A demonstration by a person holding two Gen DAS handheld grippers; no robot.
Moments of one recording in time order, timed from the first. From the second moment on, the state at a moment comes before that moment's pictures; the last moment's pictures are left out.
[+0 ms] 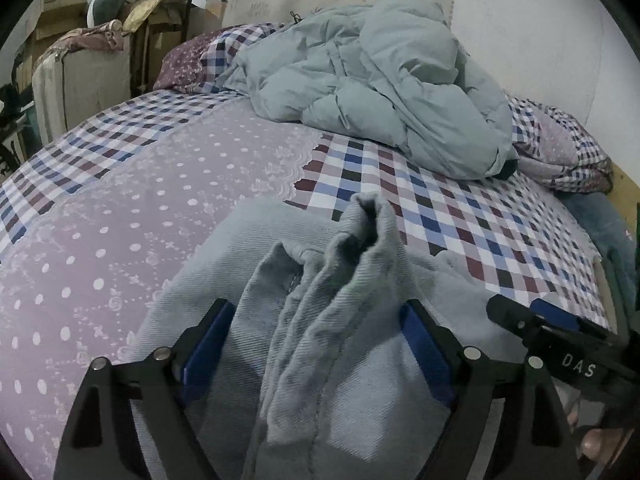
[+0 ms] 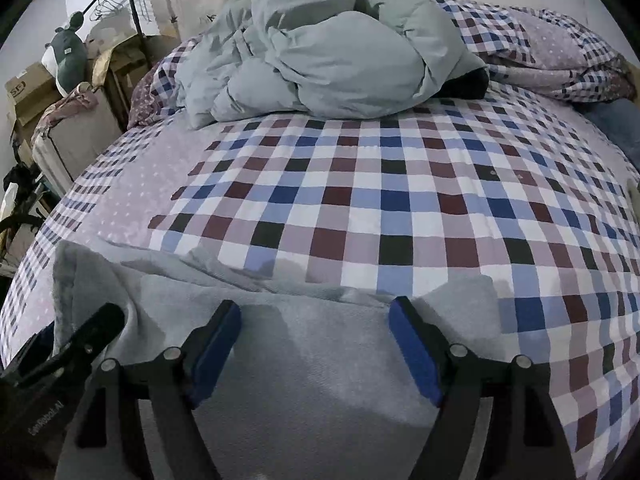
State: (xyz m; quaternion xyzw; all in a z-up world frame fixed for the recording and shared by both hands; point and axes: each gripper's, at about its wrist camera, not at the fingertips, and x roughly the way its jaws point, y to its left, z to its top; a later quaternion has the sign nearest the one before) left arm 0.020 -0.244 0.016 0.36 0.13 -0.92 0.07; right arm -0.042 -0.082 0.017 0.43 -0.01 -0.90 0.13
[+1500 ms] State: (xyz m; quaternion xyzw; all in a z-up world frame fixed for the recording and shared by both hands) left arm 0.122 -0.207 0.040 0.36 0.04 -0.93 0.08; right arm 0.152 -0.057 0.048 0.32 0.14 -0.92 0.18
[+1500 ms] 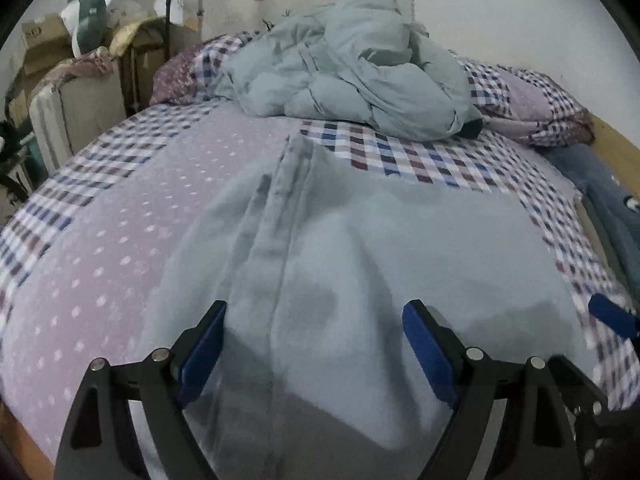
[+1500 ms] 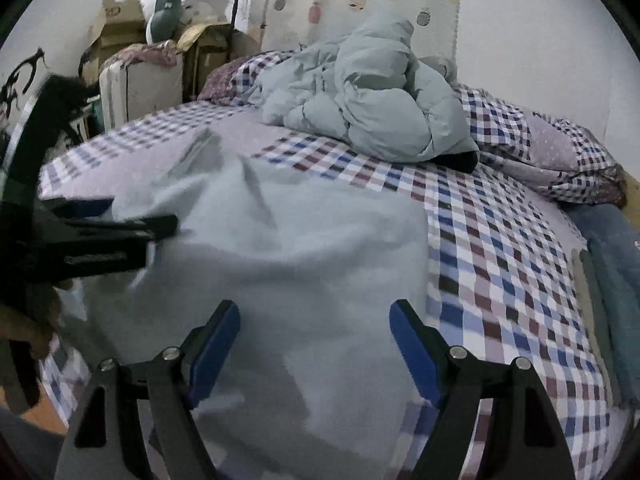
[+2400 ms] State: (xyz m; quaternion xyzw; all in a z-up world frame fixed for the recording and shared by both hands) left arm 0.149 -0.288 0.050 0.37 0.21 -0.90 0.00; right arm 0.085 0.051 0.055 0.47 -0.11 -0.82 0.31
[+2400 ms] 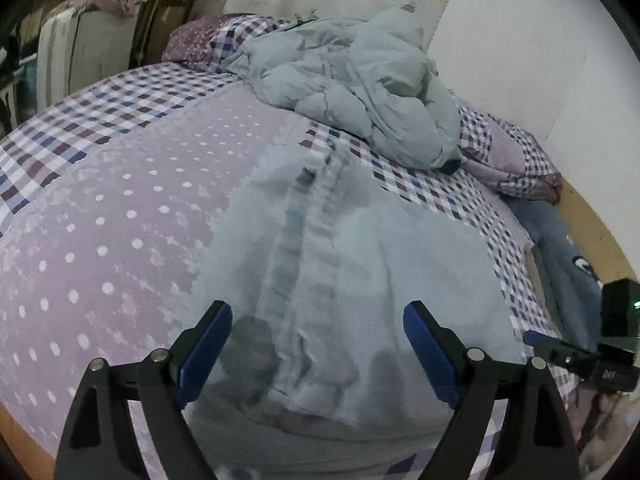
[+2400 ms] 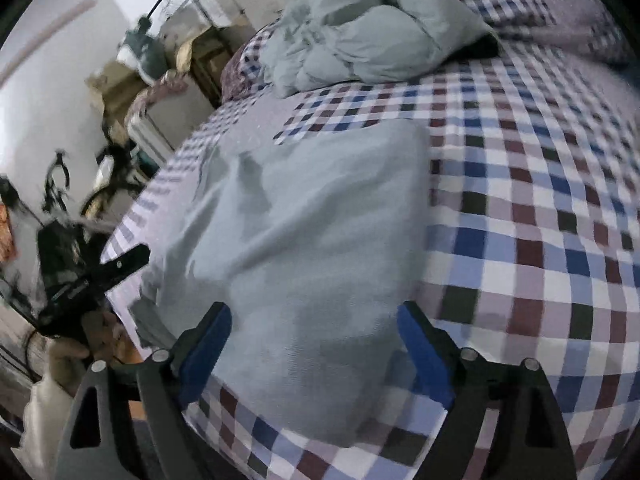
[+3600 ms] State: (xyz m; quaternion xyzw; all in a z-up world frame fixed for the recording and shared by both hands) left arm 0.019 -0.319 0.011 0.50 0.24 -0.81 -0.21; right arm -0.070 -0.007 -0.009 0.56 -0.21 -0.69 0.41
